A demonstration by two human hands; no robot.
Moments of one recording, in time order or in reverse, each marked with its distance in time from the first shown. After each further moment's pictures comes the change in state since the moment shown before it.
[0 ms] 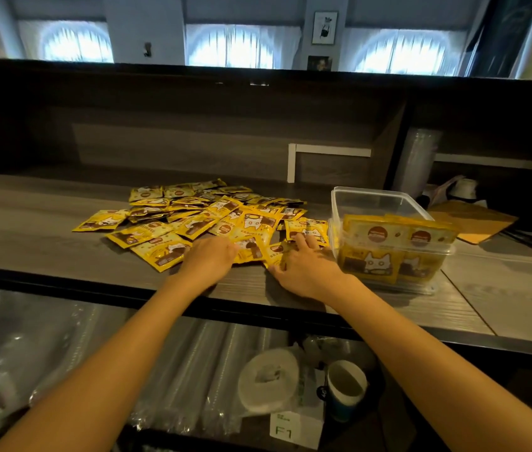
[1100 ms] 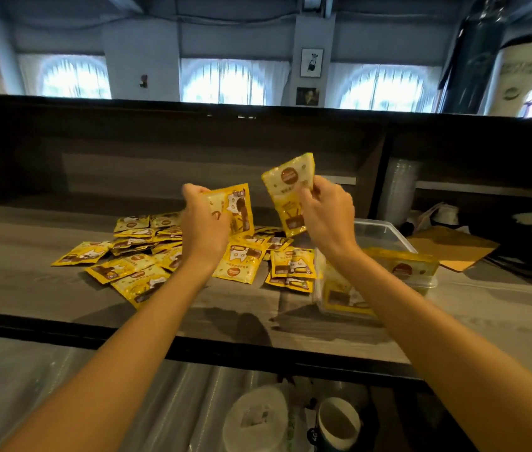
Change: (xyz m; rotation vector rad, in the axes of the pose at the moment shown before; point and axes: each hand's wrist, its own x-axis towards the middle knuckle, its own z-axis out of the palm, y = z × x) left_hand 0.009 0.060 -0.053 -0.715 0.632 0.044; right_hand 0.004 0.022 -0.081 0.794 0.931 0.002
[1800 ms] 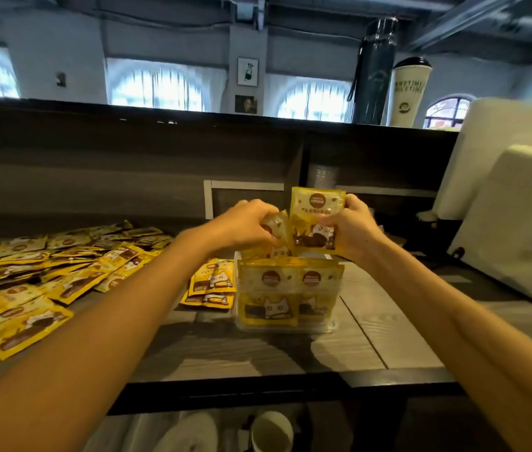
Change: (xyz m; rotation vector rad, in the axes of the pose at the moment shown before) left_hand -0.007 0.083 0.111 0.236 -1.020 0.438; right_hand 0.033 0.098 -0.117 0.483 -0.052 0.517
